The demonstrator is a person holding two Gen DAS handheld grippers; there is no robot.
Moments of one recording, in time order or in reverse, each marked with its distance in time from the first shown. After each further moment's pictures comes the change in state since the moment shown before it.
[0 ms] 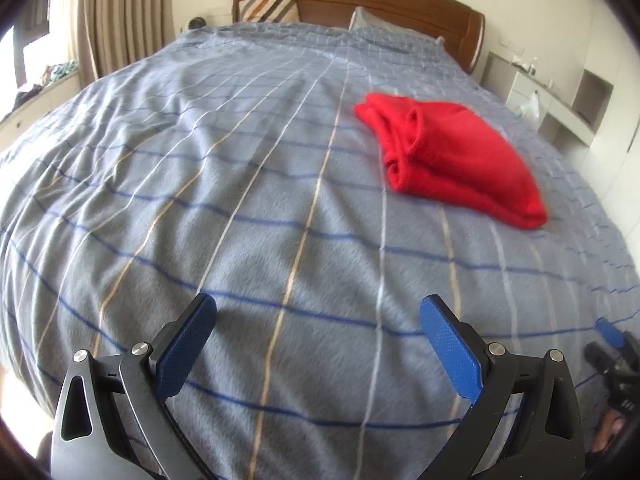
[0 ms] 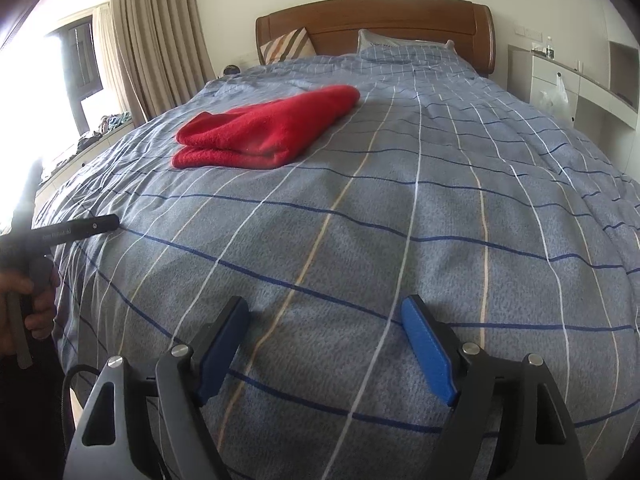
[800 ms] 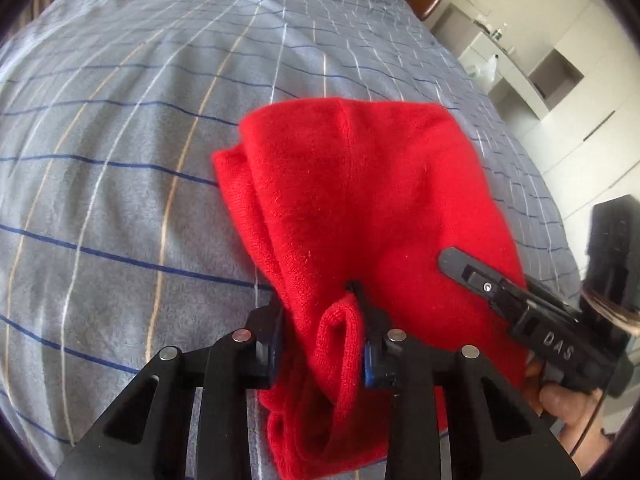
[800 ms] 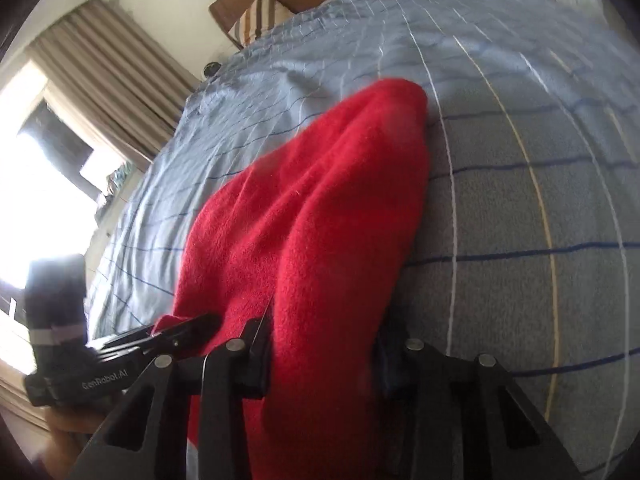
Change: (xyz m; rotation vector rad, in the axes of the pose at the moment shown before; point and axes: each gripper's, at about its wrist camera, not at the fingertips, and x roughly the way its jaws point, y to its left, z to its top) left arm 0.154 -0.063 0.139 0.048 0.304 -0.241; right arm 0.198 0.014 0.205 0.212 0.176 0.173
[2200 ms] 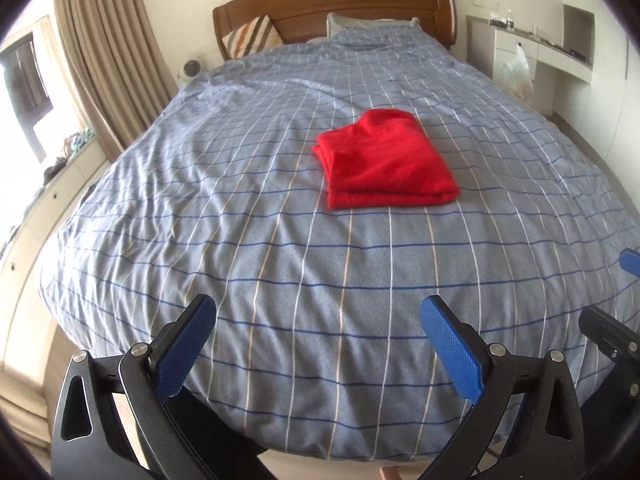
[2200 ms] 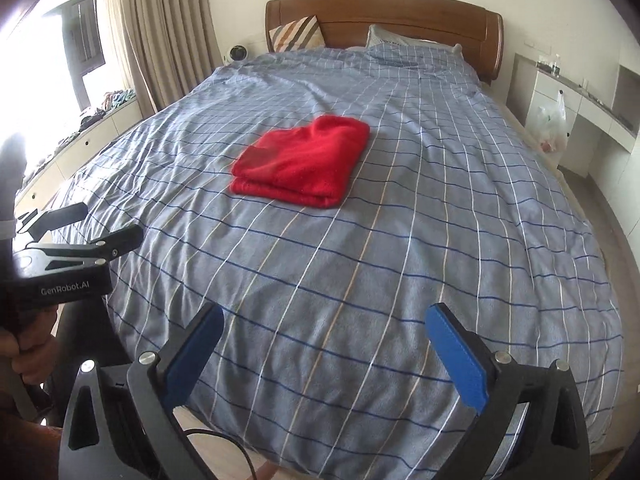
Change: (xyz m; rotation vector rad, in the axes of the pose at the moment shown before) left arm -0.208 -0.120 -0.213 0.148 -0.243 0.505; right arm -0.267 0.055 -0.194 -0.259 -0.084 -0.239
